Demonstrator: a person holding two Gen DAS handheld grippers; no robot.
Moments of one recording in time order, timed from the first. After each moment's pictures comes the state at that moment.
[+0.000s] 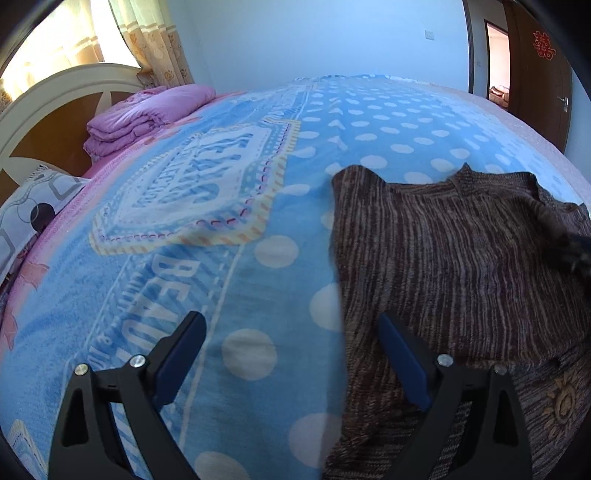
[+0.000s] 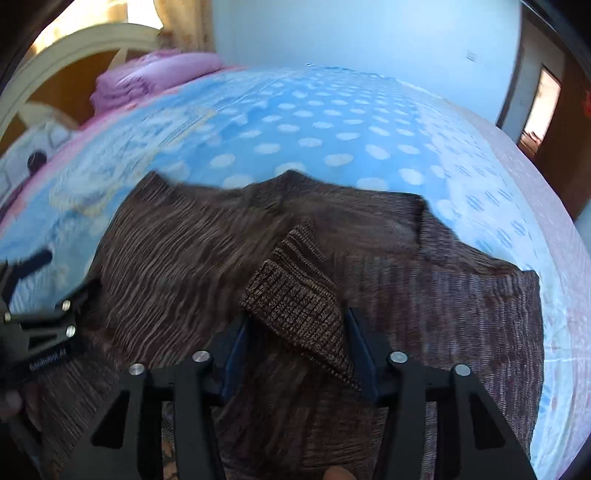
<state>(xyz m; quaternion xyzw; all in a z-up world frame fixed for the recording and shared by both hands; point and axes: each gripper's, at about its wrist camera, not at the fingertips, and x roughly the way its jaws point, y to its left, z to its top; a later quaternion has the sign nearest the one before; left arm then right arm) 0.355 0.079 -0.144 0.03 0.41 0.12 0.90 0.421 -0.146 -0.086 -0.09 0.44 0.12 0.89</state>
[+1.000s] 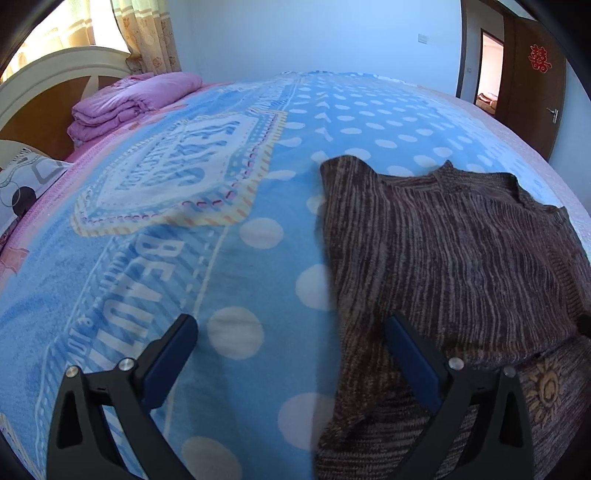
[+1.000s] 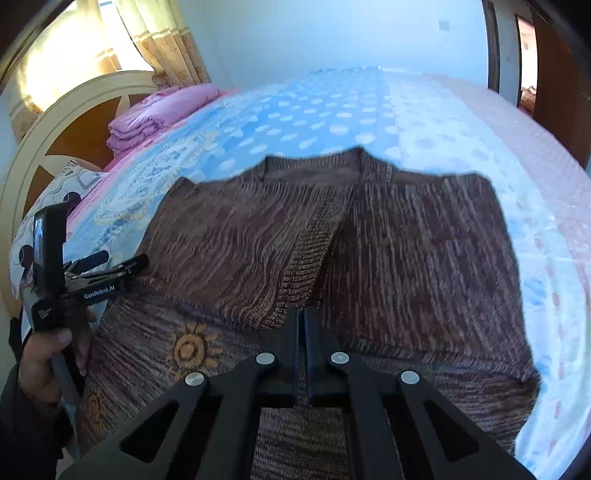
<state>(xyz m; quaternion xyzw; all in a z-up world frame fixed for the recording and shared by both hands) 0.345 0.083 -0.147 -0.01 0.42 0.08 0.90 0.338 -0.218 -0.085 0.01 0.46 0.18 0.87</state>
